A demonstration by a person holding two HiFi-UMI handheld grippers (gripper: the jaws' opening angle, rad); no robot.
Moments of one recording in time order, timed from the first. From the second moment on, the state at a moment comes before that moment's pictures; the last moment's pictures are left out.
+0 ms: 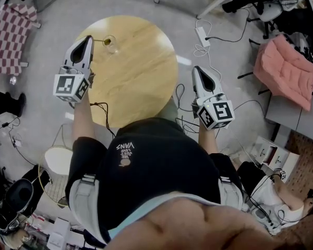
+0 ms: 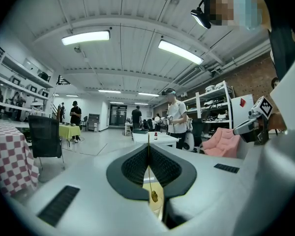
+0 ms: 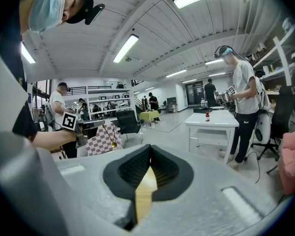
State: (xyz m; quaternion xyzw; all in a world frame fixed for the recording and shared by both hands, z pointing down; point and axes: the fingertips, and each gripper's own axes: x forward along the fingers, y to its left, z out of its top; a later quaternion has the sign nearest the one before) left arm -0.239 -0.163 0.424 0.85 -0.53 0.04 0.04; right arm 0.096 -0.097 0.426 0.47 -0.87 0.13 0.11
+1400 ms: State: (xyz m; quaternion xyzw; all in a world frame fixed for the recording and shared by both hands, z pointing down) left arm -0.238 -0.201 0.510 0.84 -0.52 0.09 0.11; right arm 0.091 -0.107 0.432 0.47 -0.86 0.14 0.12
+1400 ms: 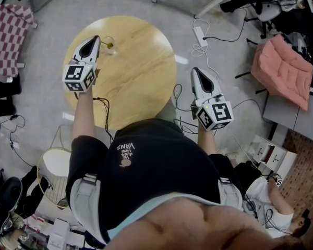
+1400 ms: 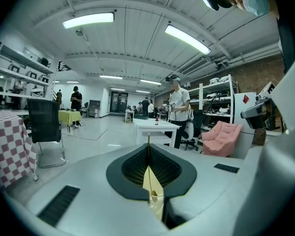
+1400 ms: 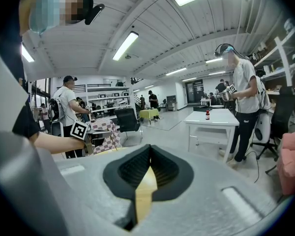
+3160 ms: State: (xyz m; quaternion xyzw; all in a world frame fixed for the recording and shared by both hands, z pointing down) left arm -0.237 -0.204 0.572 0.82 -0.52 0.13 0.19; right arm 0.090 -0.104 0.432 0.47 -0.86 0.13 0.12
